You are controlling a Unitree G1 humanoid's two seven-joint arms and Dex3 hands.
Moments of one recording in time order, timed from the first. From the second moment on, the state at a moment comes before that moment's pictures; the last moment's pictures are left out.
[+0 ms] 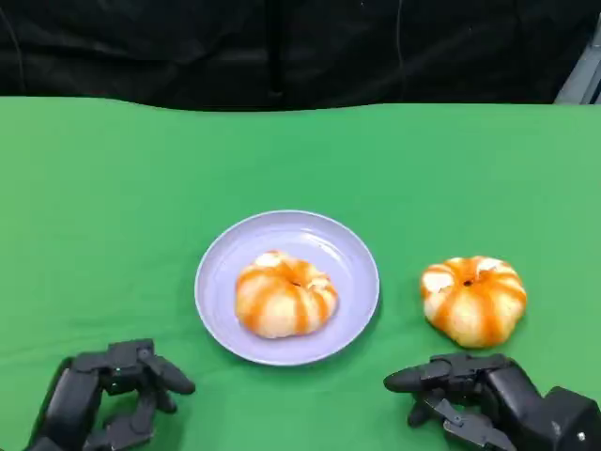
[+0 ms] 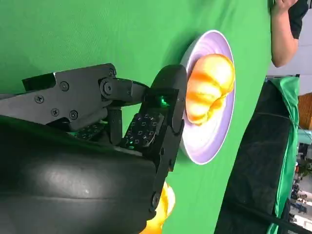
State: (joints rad) left arm -0.13 0.16 0.07 1.03 0.09 -1.12 -0.14; right arm -0.08 -0.03 0.09 0.73 -0.03 -0.68 0.23
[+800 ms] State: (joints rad) left arm -0.13 0.16 0.00 1.06 0.06 -1.16 -0.24; right arm -0.07 -0.03 0.09 0.72 -0.03 -0.67 0.23
